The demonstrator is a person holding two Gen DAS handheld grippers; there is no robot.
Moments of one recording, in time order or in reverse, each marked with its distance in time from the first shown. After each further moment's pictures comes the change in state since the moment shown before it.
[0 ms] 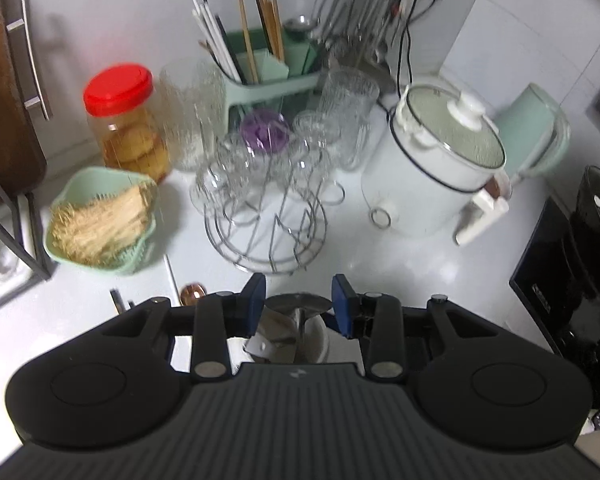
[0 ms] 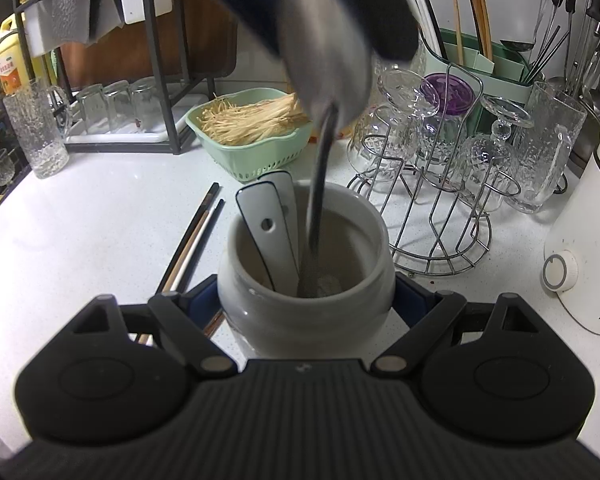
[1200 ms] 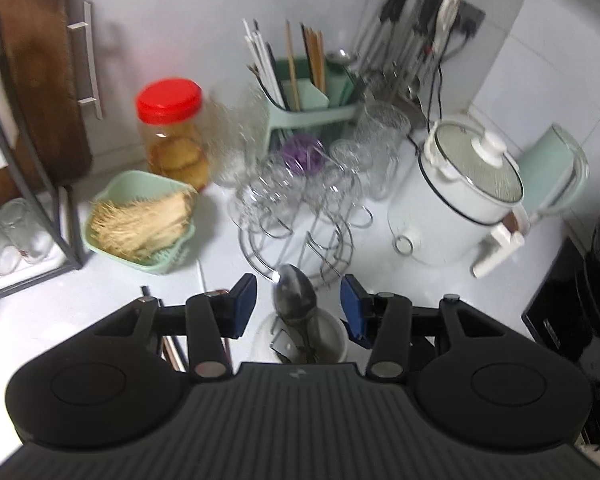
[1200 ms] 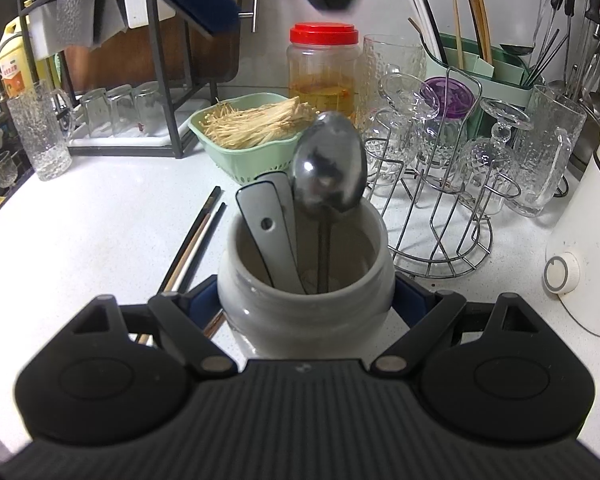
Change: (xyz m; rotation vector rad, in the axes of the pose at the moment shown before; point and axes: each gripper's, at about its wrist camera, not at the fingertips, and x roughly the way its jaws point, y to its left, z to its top) left arm -0.037 0.010 -0.016 -0.094 -0.132 0.092; right arm -0.002 0.002 -0.002 0.005 -0.021 0.001
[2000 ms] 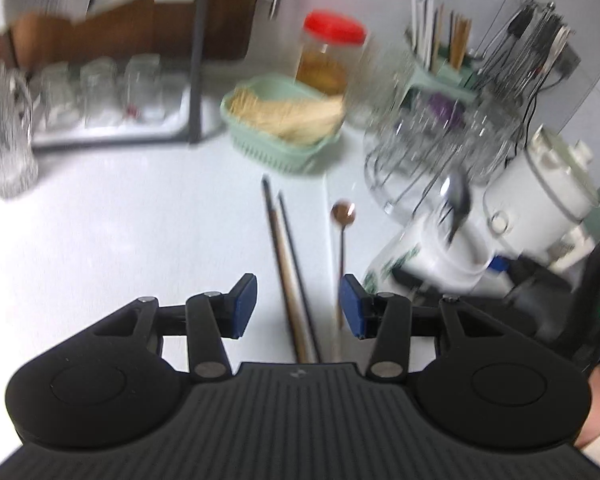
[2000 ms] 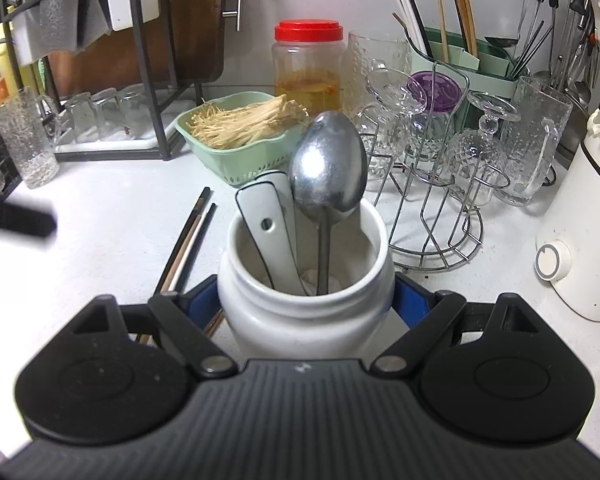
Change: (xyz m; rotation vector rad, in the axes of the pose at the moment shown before) left arm -0.008 0.099 -0.134 -0.272 0.002 0.136; right arm 0.001 0.002 0.002 0.036 0.013 -0.042
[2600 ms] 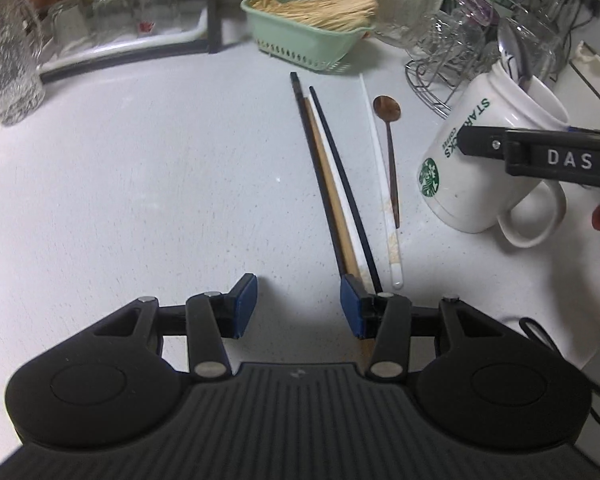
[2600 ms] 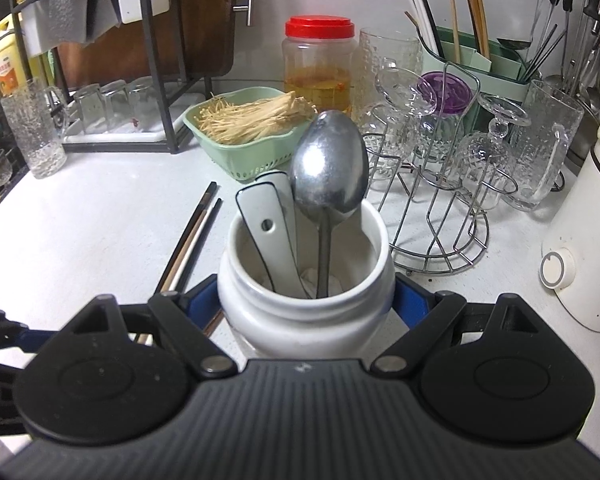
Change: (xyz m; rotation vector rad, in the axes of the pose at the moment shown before) left arm 0.061 0.002 -0.082 0.024 0.053 0.115; right arm 0.001 -0.003 0.003 -0.036 0.014 0.032
